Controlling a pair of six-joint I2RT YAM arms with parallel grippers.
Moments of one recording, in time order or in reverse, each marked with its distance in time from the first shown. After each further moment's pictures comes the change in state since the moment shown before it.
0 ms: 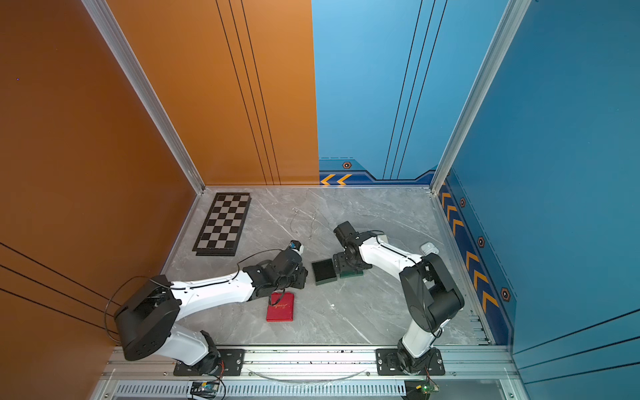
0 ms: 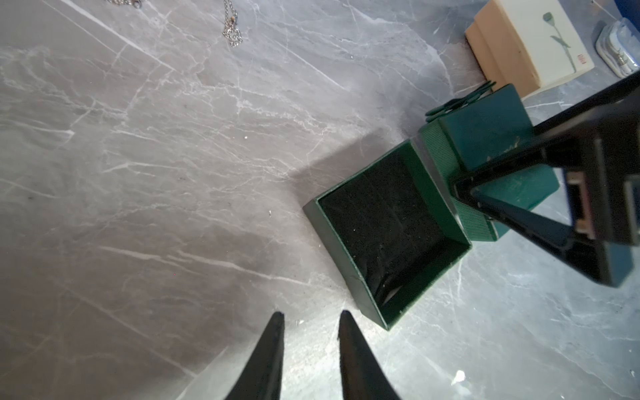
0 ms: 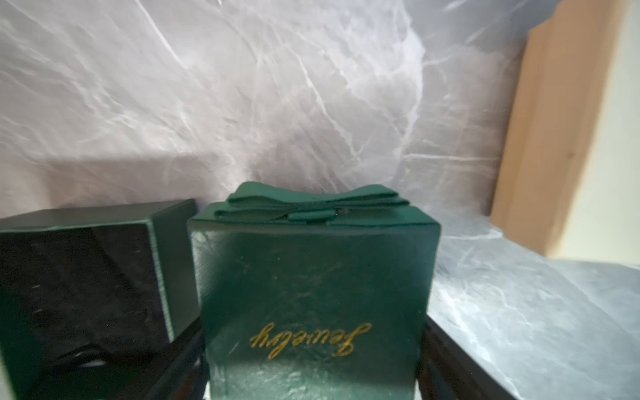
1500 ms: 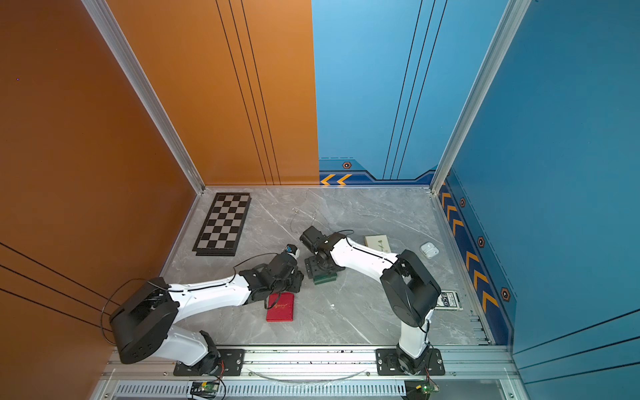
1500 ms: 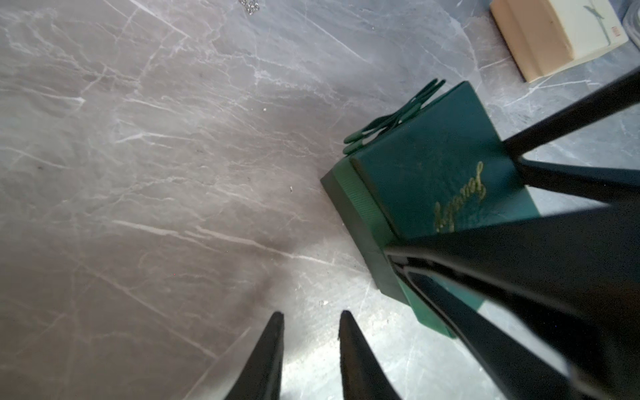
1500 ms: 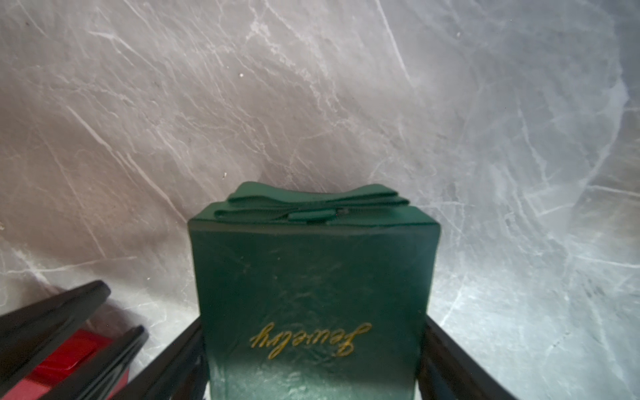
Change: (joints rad) left arm 0.019 -0.028 -0.077 0.039 0.019 0.015; right arm 0.249 0.142 0.211 -0.069 0.019 0.142
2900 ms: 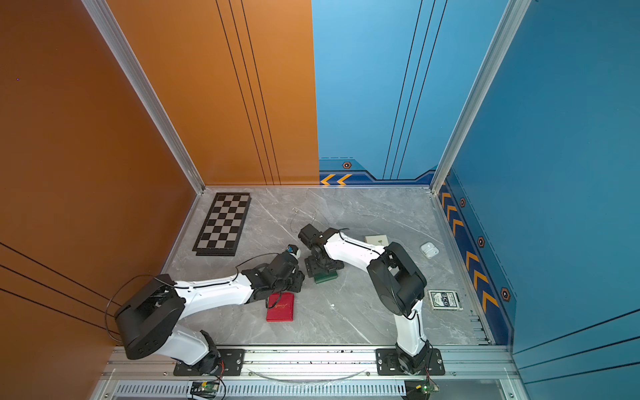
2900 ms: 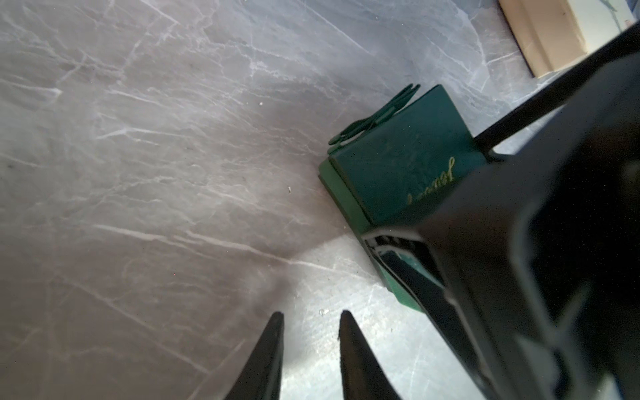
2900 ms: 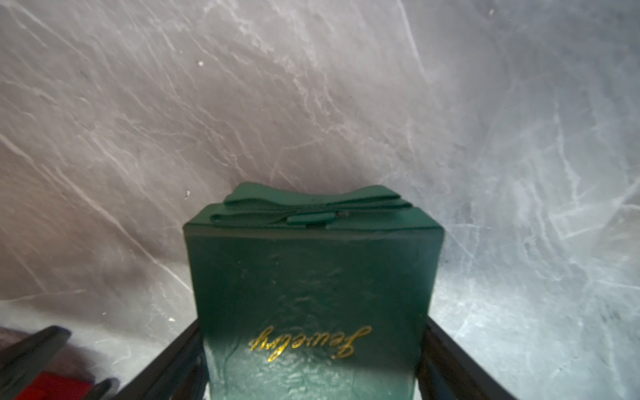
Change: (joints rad) left arm 0.014 0.028 -0.004 0.025 0.018 0.000; right arm -0.029 0.128 0.099 -0.077 -0.018 -0.031
